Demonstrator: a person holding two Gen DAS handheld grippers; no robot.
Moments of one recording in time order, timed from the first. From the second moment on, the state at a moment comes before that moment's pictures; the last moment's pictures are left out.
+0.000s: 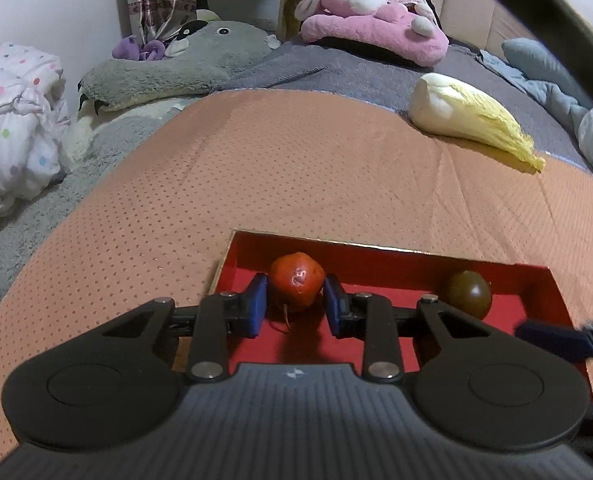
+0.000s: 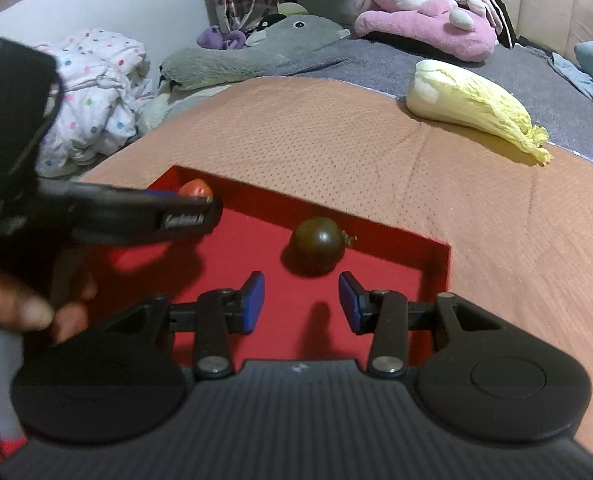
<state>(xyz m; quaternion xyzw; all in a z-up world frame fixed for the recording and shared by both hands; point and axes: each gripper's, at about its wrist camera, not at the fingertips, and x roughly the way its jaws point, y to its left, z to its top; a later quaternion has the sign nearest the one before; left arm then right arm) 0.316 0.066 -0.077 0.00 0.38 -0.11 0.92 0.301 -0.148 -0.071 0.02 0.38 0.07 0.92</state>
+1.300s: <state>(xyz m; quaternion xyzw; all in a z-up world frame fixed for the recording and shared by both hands) 0.210 0.061 -0.032 -0.04 0.37 -0.08 0.92 0.208 -0.167 -0.024 0.07 0.33 0.08 0.94</state>
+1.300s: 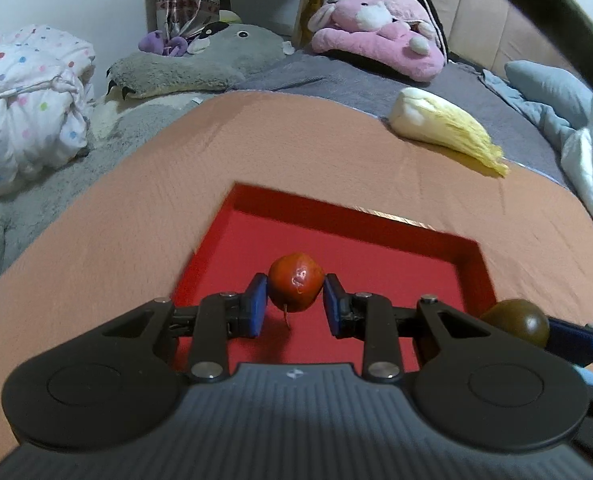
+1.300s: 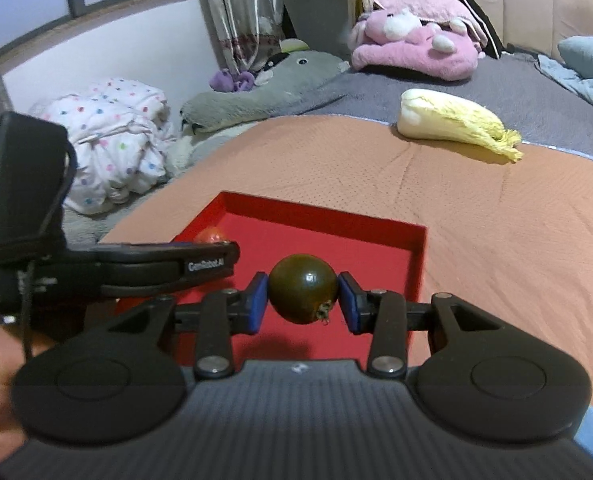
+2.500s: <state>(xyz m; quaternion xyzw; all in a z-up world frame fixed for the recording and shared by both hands) 0.021 0.004 0.081 0.02 0.30 -0.15 0.94 -0.025 -0.293 0.024 0.04 0.24 0.01 0.97</state>
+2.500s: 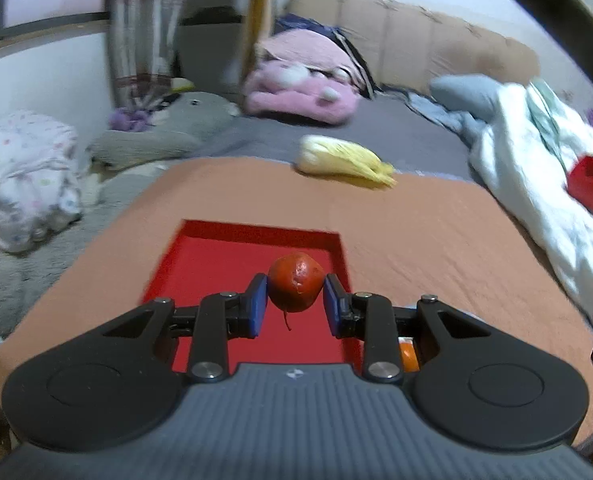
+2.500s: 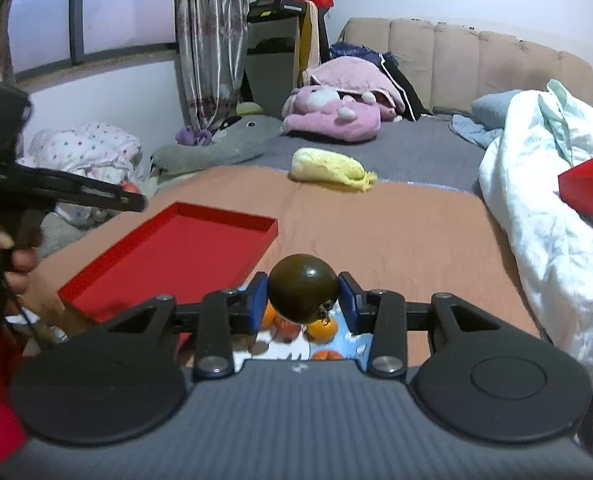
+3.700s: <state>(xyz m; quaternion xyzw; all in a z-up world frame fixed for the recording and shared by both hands) -0.008 -0.092 -0.062 0.11 0.37 -0.29 0.87 0.012 -0.311 -0.037 0.06 0.31 -0.02 0.95</state>
